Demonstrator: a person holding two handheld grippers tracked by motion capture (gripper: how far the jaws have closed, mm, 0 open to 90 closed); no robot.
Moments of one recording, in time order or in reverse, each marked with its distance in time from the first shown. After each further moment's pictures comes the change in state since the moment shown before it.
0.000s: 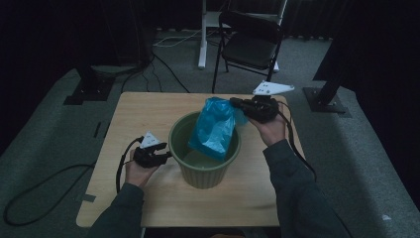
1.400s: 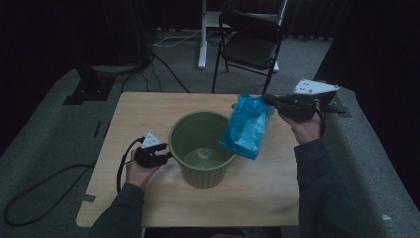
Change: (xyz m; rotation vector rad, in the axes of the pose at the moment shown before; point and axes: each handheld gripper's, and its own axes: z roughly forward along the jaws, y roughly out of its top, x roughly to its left) left arm -0.001 -0.001 0.003 0.012 -0.002 -0.001; right arm -0.041 -0.007 -0.078 -0.055 -0.034 -0.028
